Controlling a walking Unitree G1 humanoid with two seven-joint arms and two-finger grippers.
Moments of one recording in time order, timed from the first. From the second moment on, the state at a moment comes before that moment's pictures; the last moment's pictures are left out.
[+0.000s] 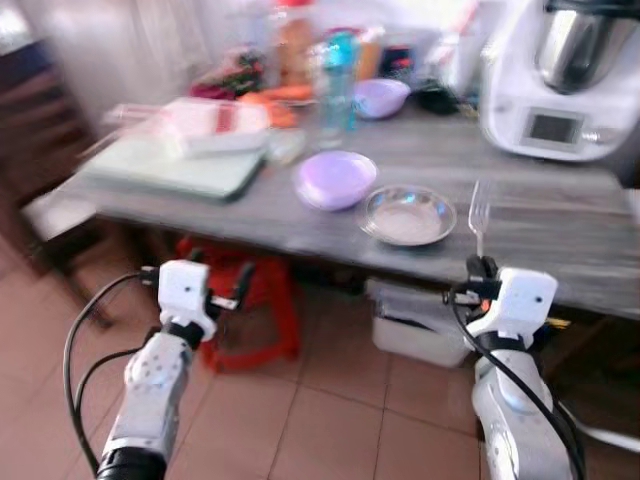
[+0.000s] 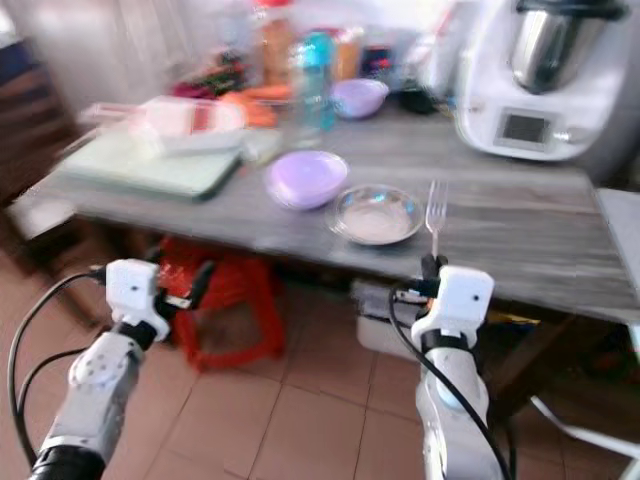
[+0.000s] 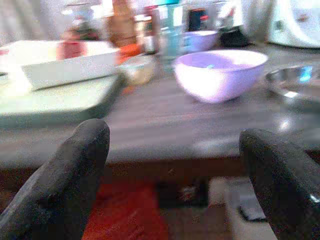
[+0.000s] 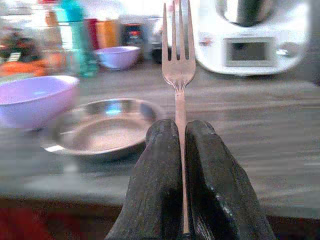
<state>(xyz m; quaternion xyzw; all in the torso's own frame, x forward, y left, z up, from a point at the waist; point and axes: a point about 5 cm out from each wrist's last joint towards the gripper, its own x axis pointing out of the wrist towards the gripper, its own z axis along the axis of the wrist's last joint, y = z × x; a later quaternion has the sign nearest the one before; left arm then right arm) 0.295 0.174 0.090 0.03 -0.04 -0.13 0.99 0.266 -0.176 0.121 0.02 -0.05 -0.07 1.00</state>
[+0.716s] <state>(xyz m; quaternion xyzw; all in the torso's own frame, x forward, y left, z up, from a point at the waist) 0.278 0.147 0.089 0.00 -0.05 -0.23 0.97 0.271 -0.191 0.123 0.01 -0.05 -0.10 0.99</state>
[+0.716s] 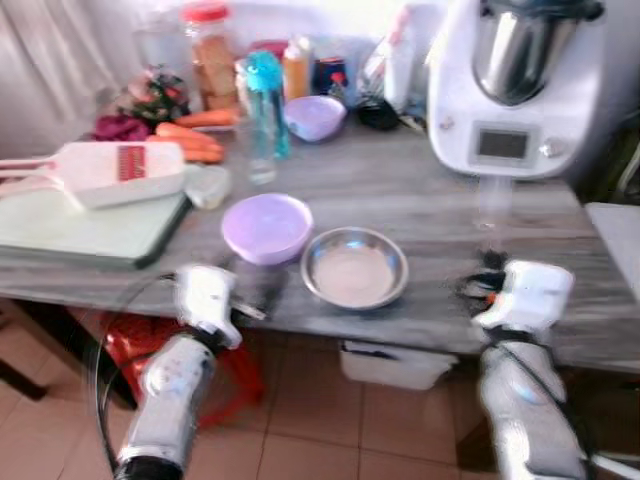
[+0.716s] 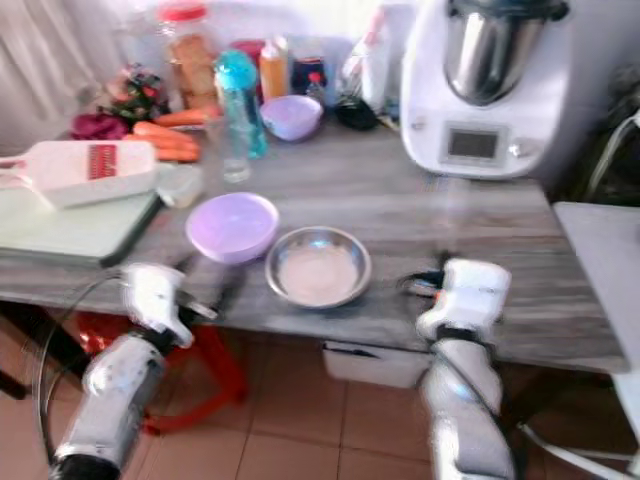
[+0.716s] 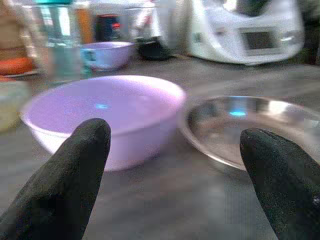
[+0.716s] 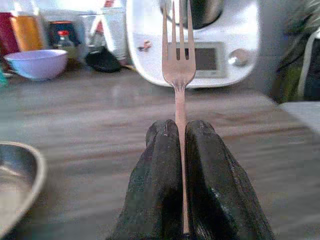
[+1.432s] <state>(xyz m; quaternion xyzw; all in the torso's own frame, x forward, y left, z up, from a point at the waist) 0.245 0.159 0.088 -0.01 0.00 -0.40 0.91 0.293 -0.200 0.112 0.05 0.00 -0.12 0.99</state>
